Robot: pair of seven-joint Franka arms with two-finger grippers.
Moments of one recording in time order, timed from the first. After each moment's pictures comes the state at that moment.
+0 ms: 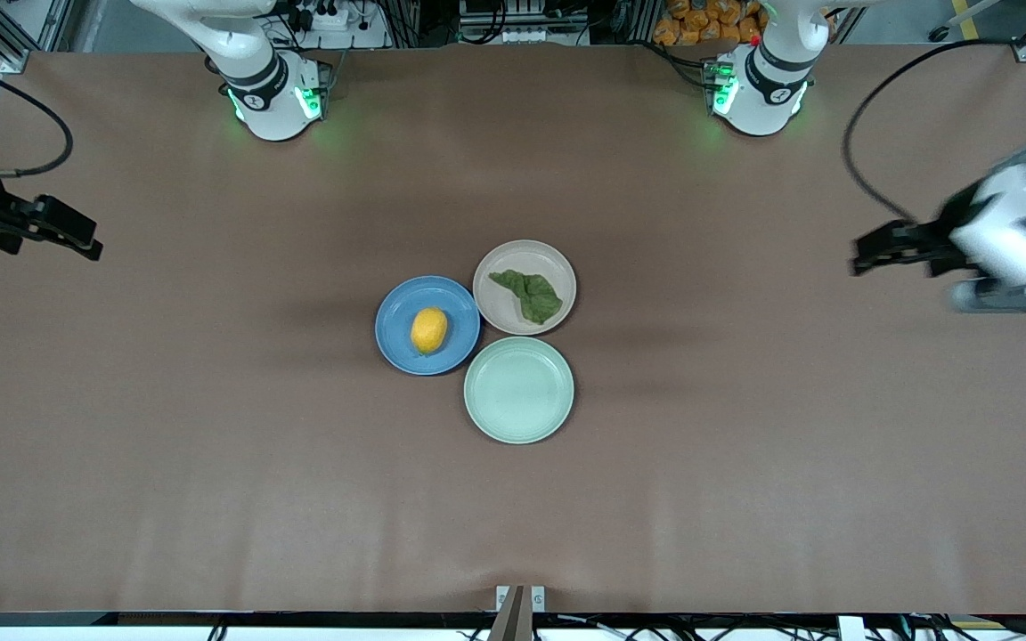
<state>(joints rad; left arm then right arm) -0.02 0.20 -0.18 -1.43 -0.07 1.51 -0.15 -0.06 0.08 0.11 -1.46 -0.02 1.54 0.14</state>
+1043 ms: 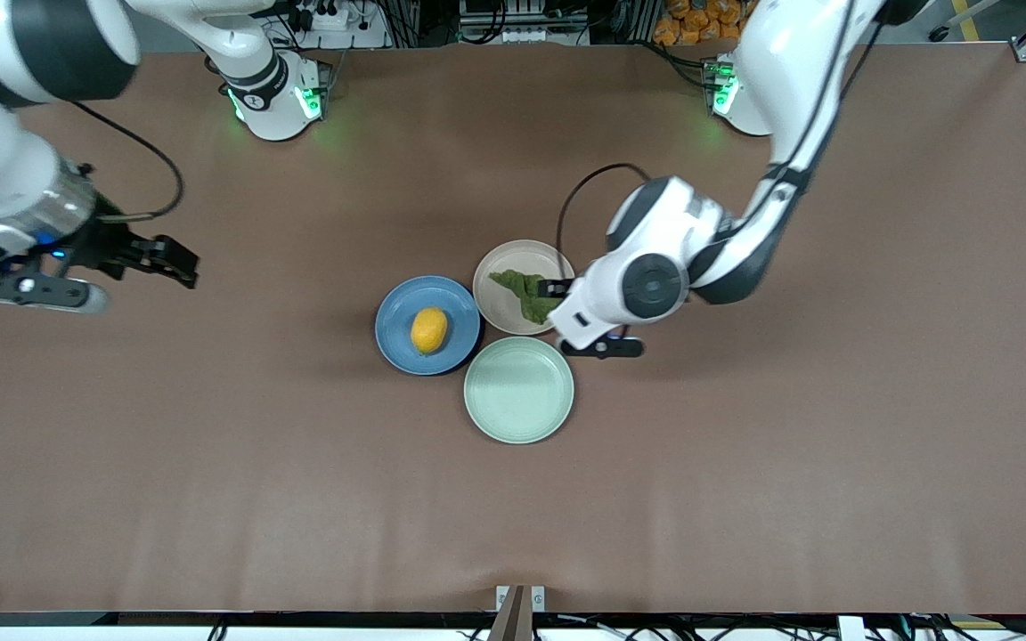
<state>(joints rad) -0.46 0.66 -0.22 -1.47 -0.23 1.91 -0.58 0.09 0.08 0.11 -1.62 -0.04 1.70 0.36</state>
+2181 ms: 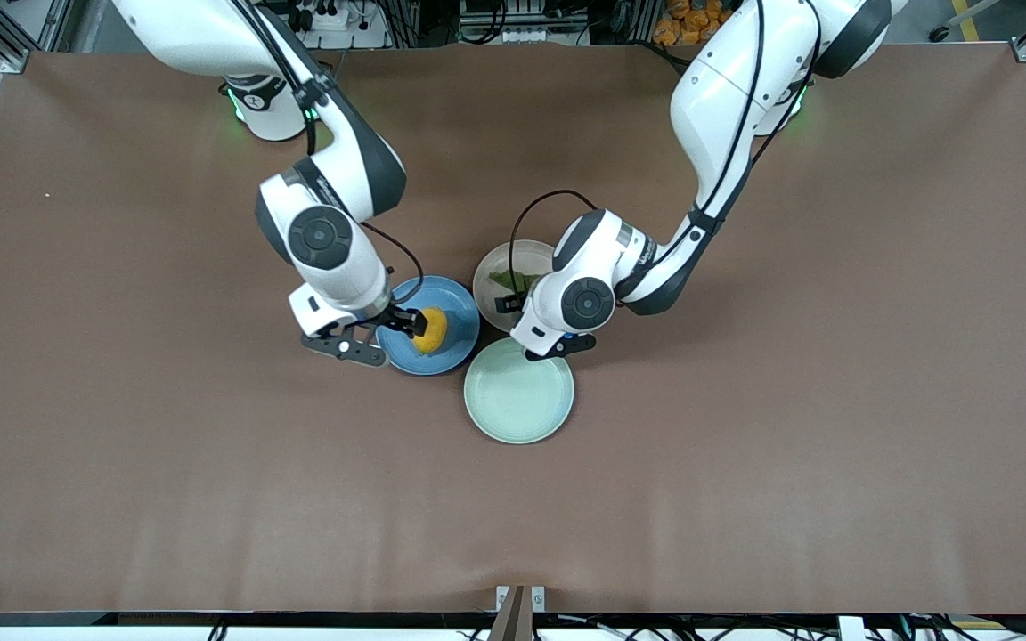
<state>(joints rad) -0.54 0.84 -0.22 -1.46 -0.30 2.11 -0.75 0.38 0.46 0.16 -1.77 -0.09 2.17 0.85</state>
